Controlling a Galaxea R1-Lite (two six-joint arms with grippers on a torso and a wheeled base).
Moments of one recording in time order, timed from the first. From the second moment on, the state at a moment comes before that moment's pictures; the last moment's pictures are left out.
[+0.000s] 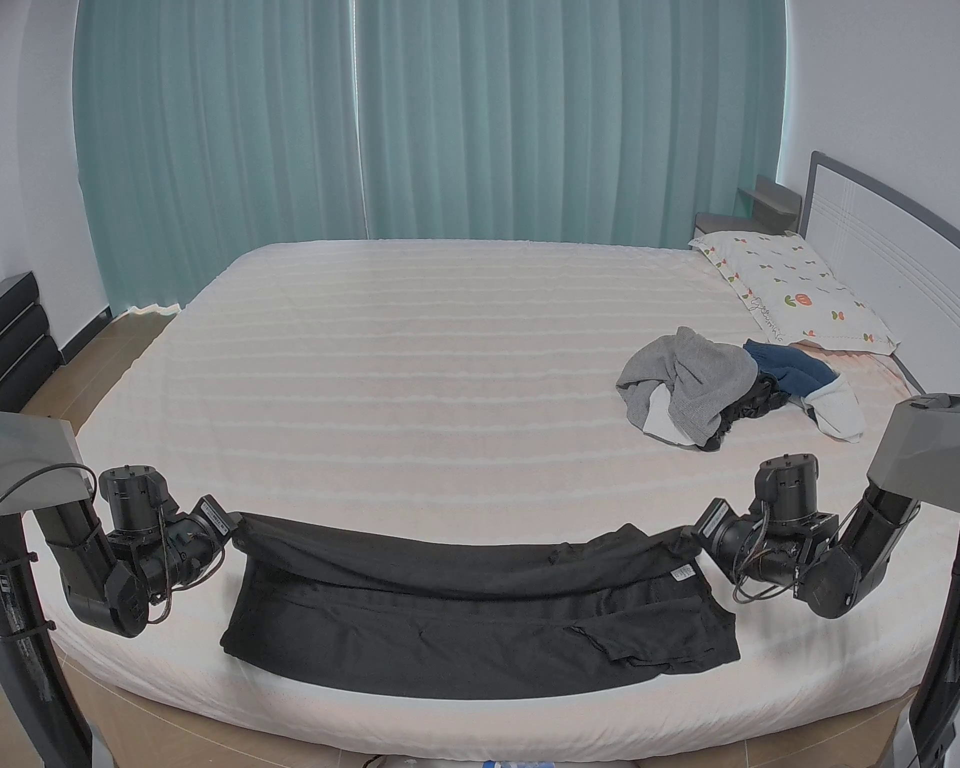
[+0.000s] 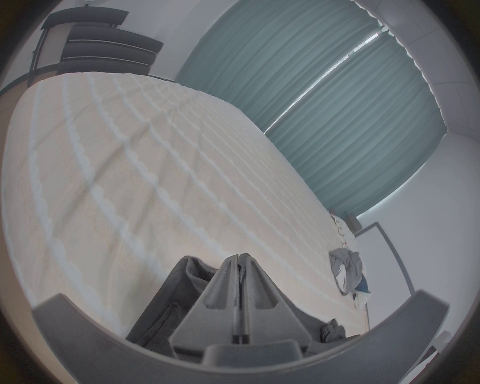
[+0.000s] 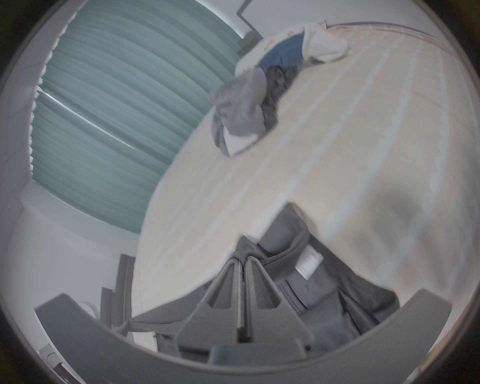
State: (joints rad) left arm 0.08 2.14 -0.41 -1.26 -0.19 -0.76; right arm 0.27 2.14 -0.56 -1.00 0.01 0.95
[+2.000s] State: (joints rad) left arm 0.14 2.28 -0.22 -1.44 -0.26 -0.43; right arm 0.20 2.19 -0.32 -1.30 0.05 0.71
